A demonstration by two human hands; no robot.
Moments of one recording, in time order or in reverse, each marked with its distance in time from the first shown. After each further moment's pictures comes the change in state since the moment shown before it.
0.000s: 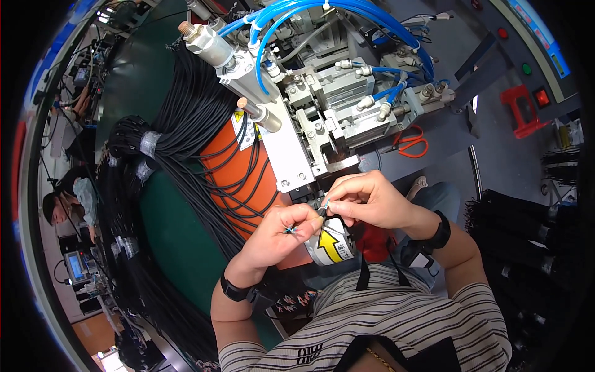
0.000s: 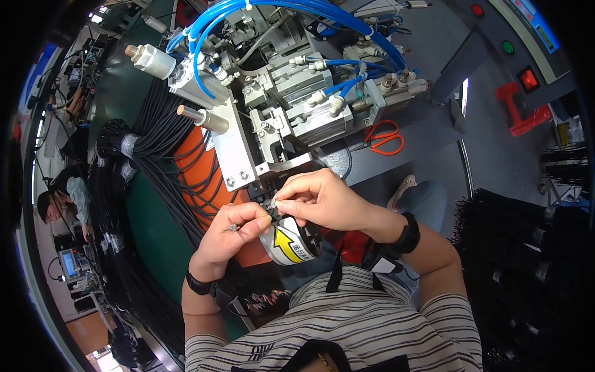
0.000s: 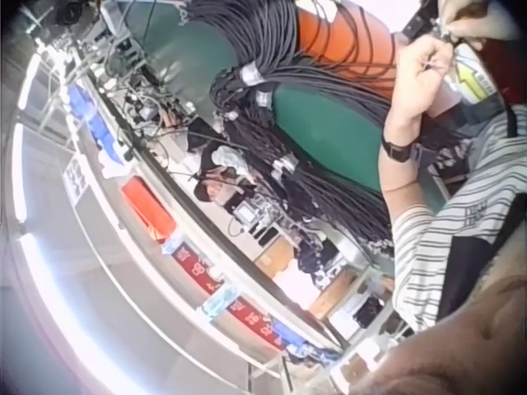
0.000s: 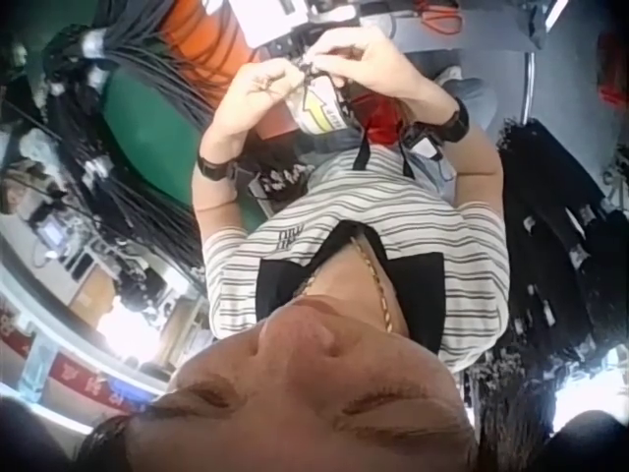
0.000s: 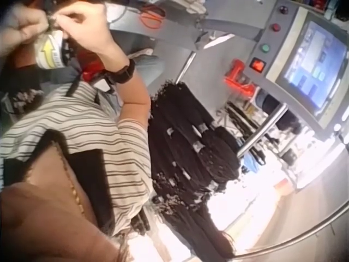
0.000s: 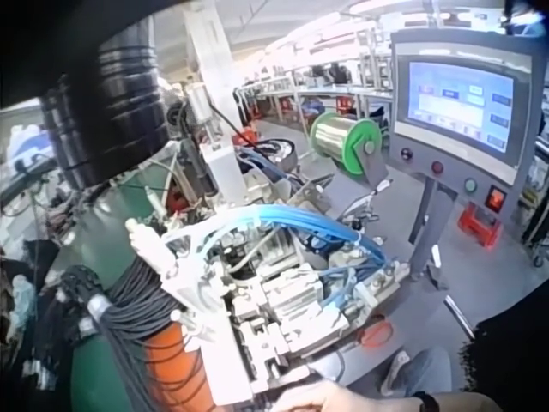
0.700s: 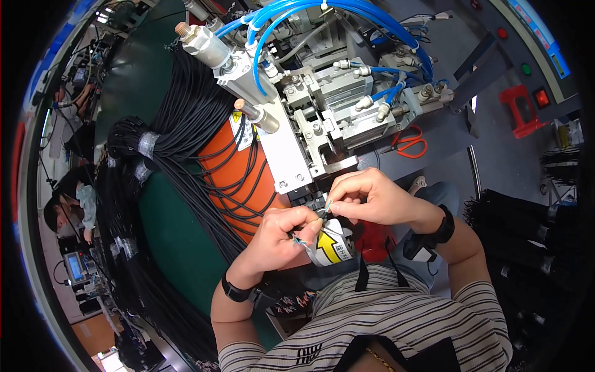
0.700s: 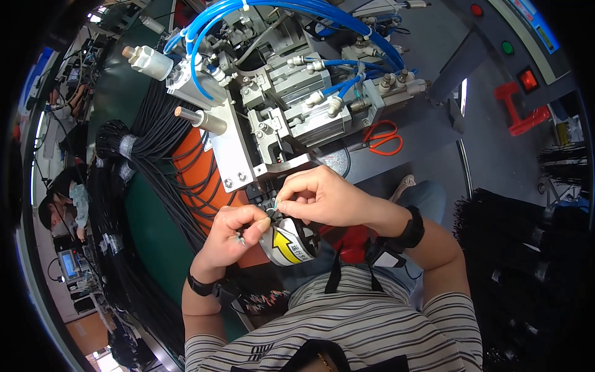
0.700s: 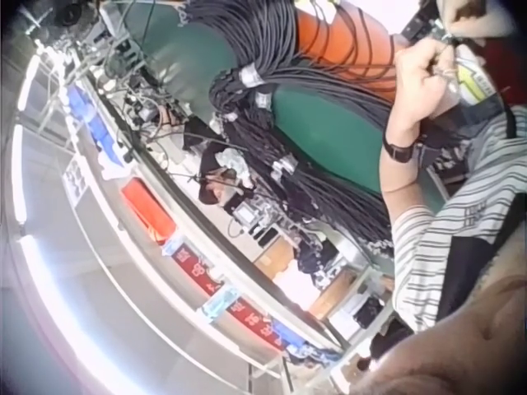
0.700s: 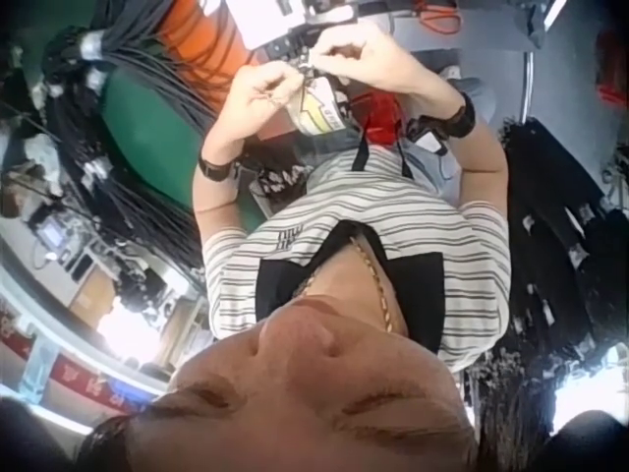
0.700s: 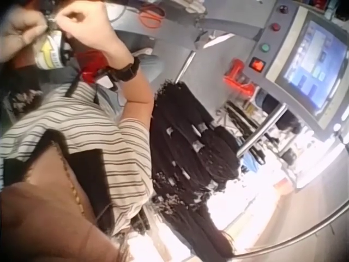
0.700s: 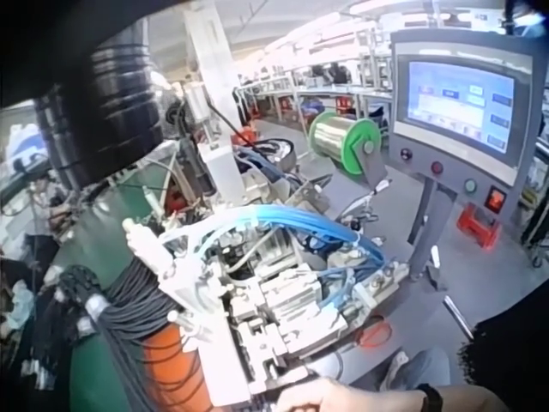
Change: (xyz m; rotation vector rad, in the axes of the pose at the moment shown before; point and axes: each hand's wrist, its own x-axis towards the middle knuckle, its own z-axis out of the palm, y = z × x) left_hand 0.003 0.000 0.004 0.298 0.116 0.223; right_hand 0.003 -0.011 -0.007 -0.133 -0.006 0.055
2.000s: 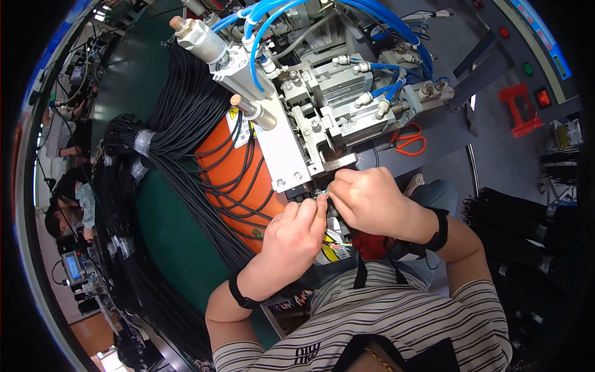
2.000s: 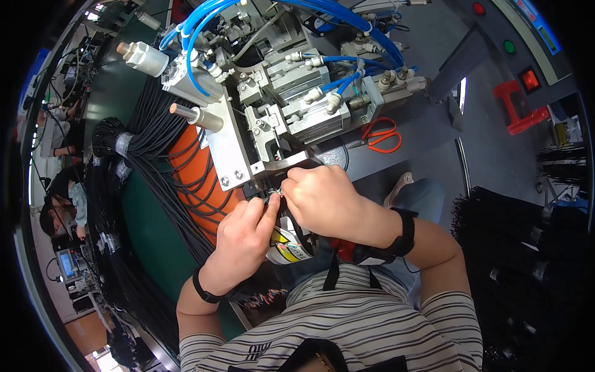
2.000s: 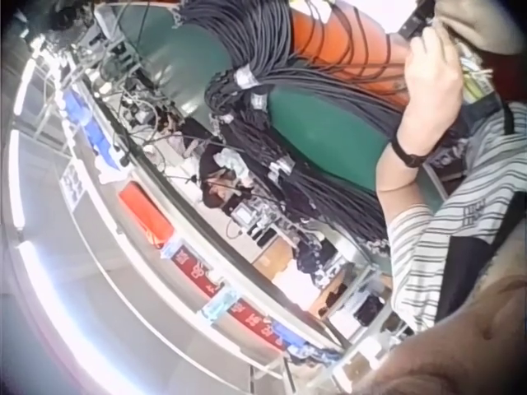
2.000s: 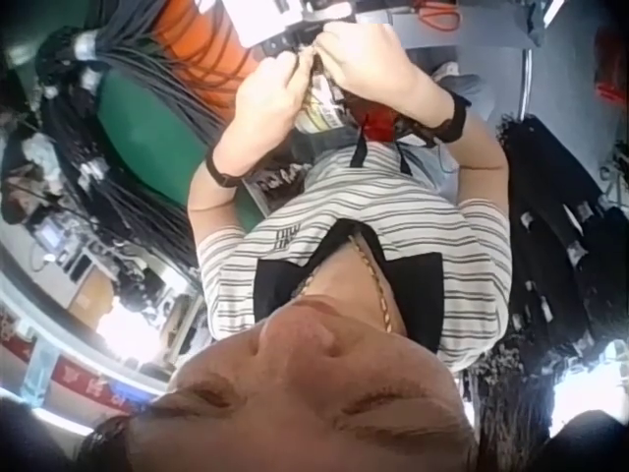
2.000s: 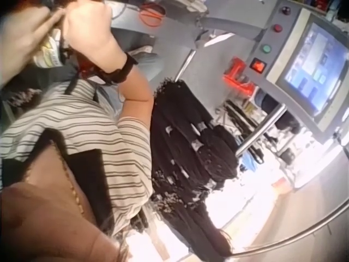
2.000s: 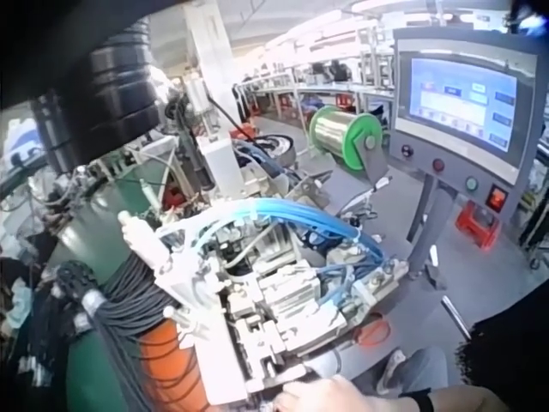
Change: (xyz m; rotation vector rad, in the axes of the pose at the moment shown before) left_hand -0.002 0.014 0.027 1.047 0.022 0.279; right_hand -0.001 -0.001 0.014 -1.239 0.175 -0.336
